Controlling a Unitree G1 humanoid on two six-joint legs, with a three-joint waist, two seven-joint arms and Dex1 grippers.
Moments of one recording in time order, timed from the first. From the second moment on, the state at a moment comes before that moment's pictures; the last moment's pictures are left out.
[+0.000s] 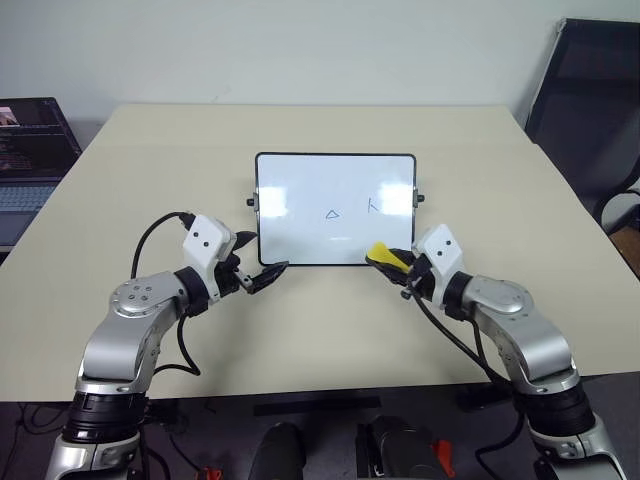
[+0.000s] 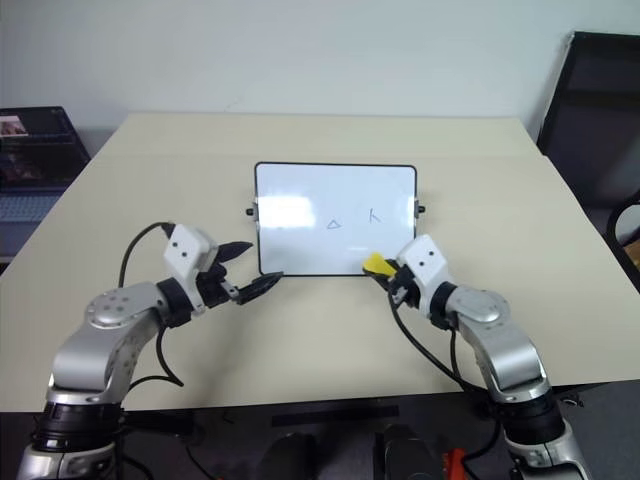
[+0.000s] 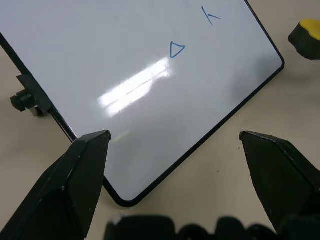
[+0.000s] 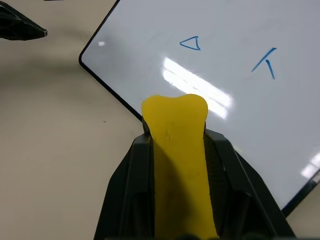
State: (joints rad) left arm -0.25 0.62 0.11 -0.19 -0.33 0.49 -0.74; right arm -0.35 -0.38 0.15 -0.36 0.15 0.64 0.60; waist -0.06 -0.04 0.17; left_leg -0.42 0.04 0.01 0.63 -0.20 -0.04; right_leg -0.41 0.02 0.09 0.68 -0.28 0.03
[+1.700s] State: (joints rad) left arm -0.26 0.63 0.05 -0.23 -0.33 0.49 -0.78; right arm -0.83 -0.24 0.41 0.35 -0.24 0.31 0.51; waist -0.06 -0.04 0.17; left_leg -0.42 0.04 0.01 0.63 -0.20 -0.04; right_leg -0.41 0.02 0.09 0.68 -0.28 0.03
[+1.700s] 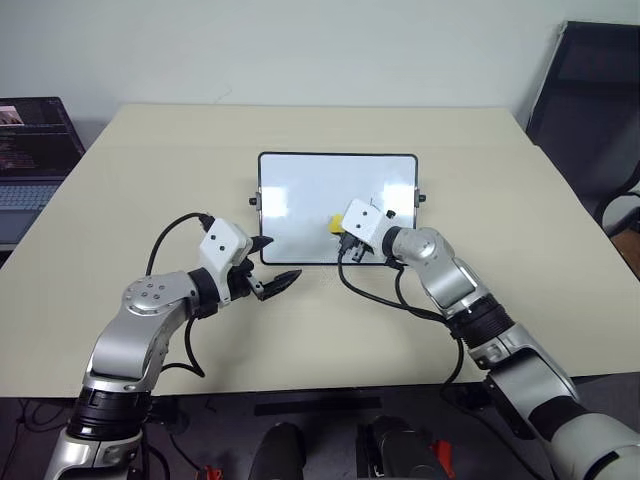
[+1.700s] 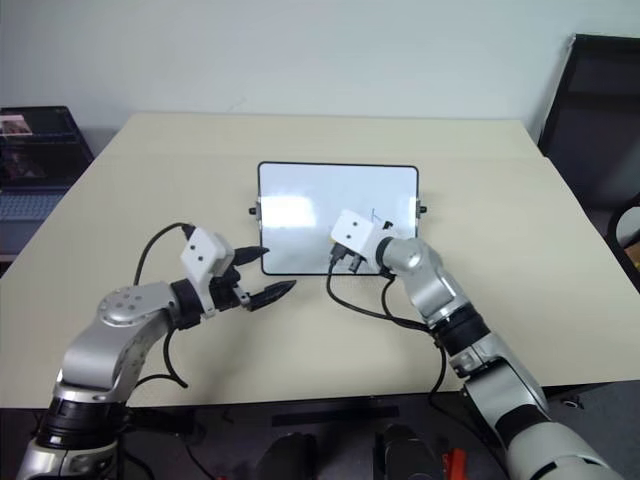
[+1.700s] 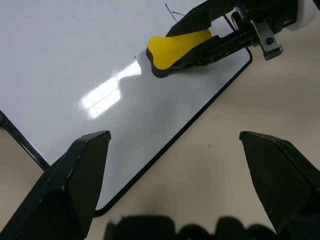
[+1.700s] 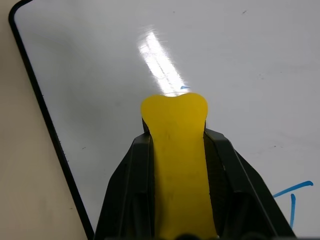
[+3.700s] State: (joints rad) left arm -0.46 0.59 -0.08 -0.11 -0.32 0.45 -0.87; right arm -0.36 -0.35 0.08 -0.39 0.07 0.78 0.55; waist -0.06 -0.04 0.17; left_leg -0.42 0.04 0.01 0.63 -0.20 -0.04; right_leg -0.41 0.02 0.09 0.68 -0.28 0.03
